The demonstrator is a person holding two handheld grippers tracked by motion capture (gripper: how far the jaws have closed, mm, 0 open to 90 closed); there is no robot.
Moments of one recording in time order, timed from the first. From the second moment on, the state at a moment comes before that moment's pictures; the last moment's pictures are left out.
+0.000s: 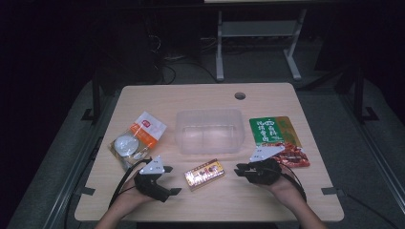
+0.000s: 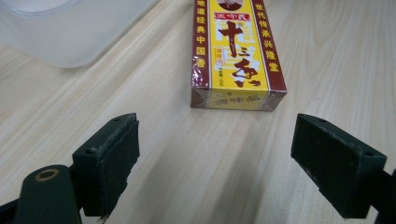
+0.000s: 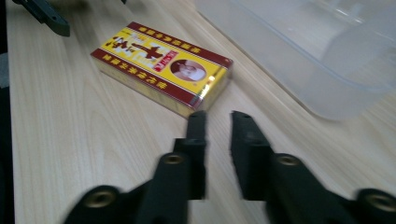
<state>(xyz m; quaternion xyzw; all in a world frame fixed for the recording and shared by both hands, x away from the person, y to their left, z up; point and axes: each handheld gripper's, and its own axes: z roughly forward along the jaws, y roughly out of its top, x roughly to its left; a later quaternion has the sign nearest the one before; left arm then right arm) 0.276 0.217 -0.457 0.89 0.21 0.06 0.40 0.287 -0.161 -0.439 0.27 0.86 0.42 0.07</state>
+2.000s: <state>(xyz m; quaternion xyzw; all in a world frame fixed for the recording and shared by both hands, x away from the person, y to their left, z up) 0.269 0.217 -0.454 0.89 0.20 0.06 0.41 0.344 -0.081 -0.449 0.21 0.91 0.36 0.07</state>
